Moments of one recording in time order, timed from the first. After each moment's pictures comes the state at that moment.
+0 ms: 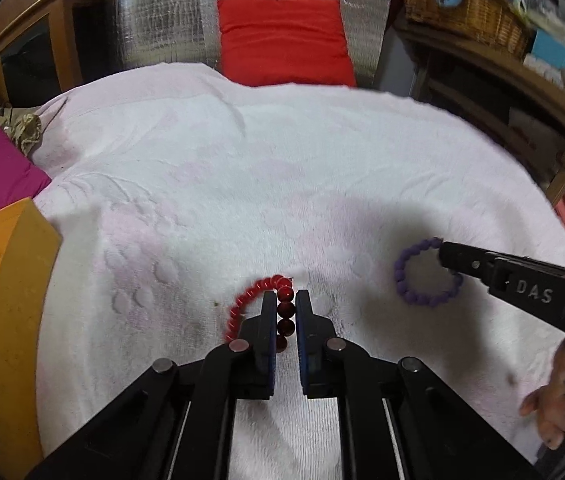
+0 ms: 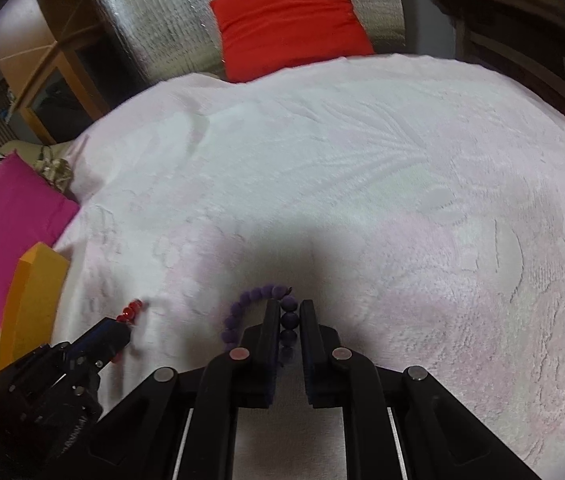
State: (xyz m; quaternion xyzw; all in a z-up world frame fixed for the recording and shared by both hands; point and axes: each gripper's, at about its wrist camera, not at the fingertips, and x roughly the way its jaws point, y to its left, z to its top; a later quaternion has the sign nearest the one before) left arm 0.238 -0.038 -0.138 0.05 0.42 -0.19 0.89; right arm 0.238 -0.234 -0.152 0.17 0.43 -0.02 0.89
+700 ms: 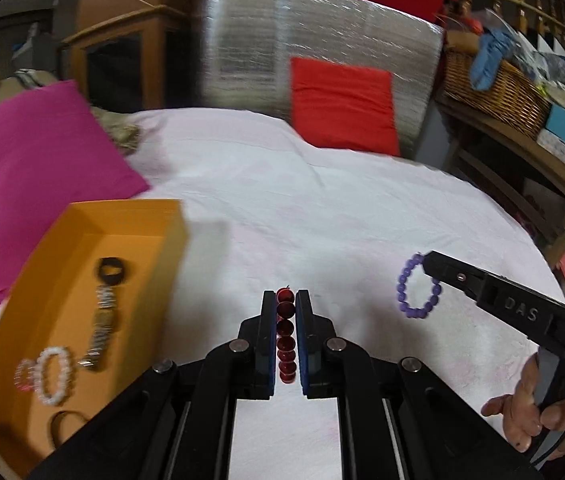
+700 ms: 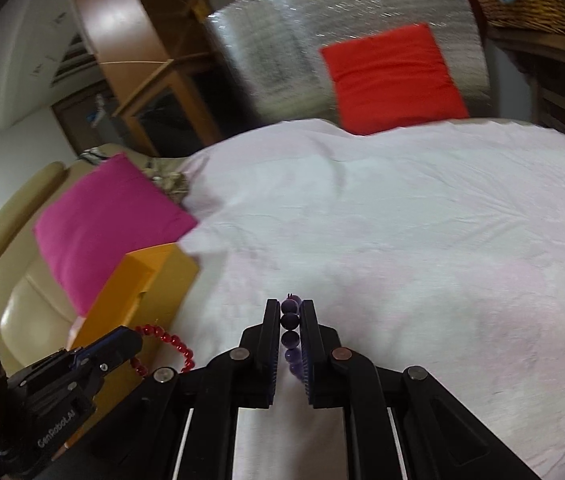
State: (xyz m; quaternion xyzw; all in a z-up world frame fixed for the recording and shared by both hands) left arm 0.164 0.076 -0.071 -0.01 0.34 -0.10 0.93; right arm 0.196 -0.137 -0.096 0.16 0.33 0.12 0.92
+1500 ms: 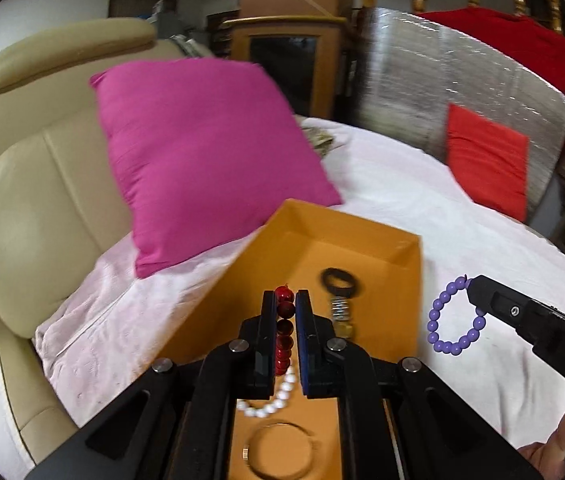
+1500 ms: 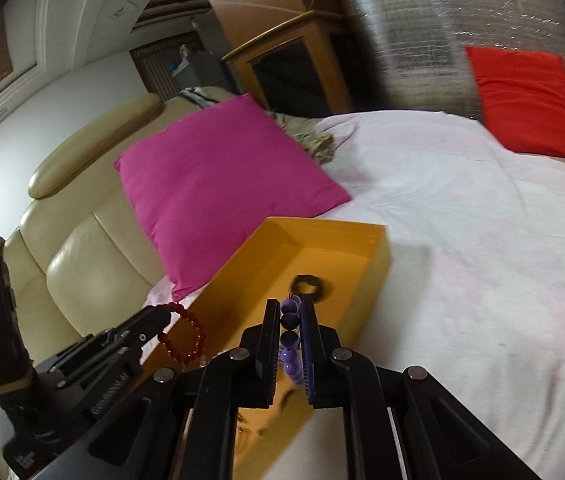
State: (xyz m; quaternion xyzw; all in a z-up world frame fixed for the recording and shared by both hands) left arm 0.160 0.263 -0.065 -0.07 0.33 0.10 0.94; right arm 0.221 0.078 -0.057 0.10 0.35 0.26 0.89
